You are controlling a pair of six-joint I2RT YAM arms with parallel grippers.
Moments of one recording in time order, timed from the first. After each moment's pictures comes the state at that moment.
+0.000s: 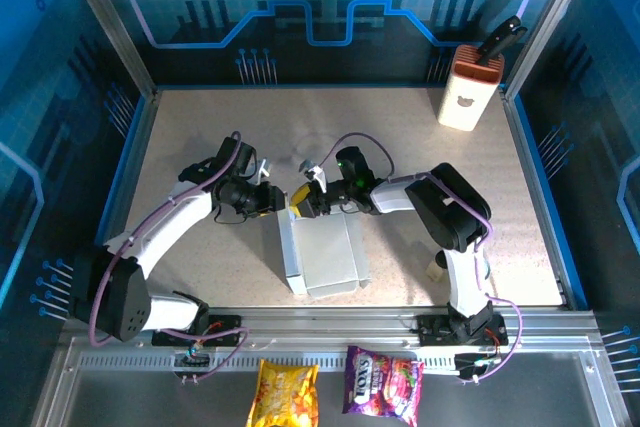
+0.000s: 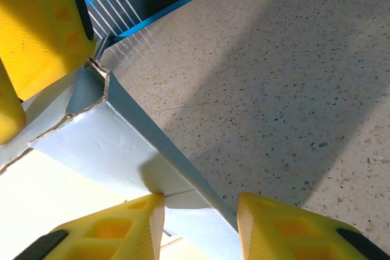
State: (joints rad) left arm -0.32 1.34 0.98 -0.75 0.44 -0.52; right arm 0.62 2.05 1.06 0.45 -0.94 0.01
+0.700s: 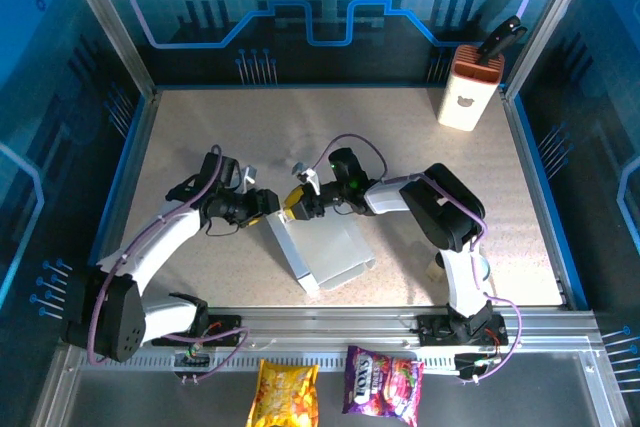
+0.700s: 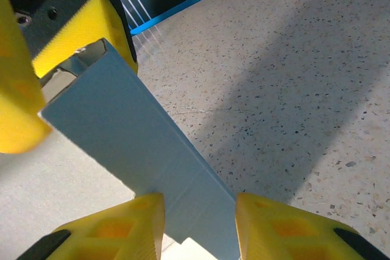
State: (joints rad) left arm -0.22 1.23 0.77 -0.58 0.51 -0.62; right arm 0.65 2.08 1.10 0.45 -0.94 0.01
